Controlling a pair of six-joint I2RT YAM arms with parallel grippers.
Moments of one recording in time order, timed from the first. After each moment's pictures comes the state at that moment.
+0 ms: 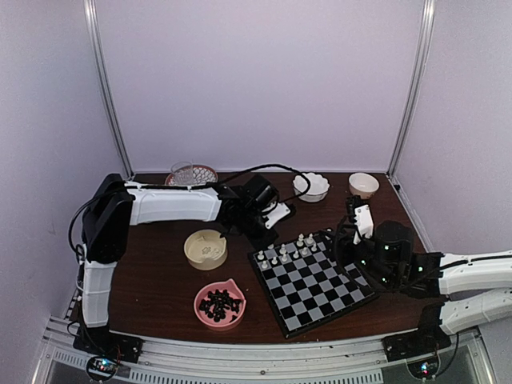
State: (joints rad) left arm -0.94 2.12 1.66 -0.53 0.02 0.14; right arm 0.99 0.99 0.43 0.31 0.46 0.29
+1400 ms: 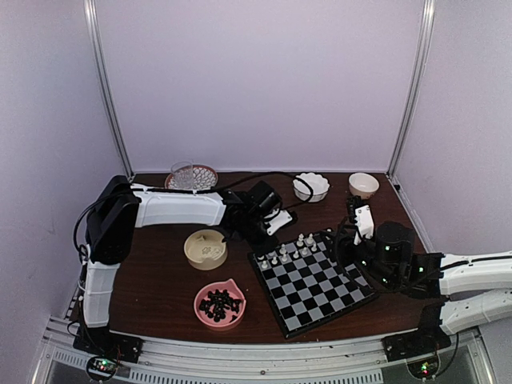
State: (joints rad) left arm -0.95 2.15 1.66 -0.55 0.03 0.14; right arm 0.99 0.98 0.42 0.31 0.46 0.28
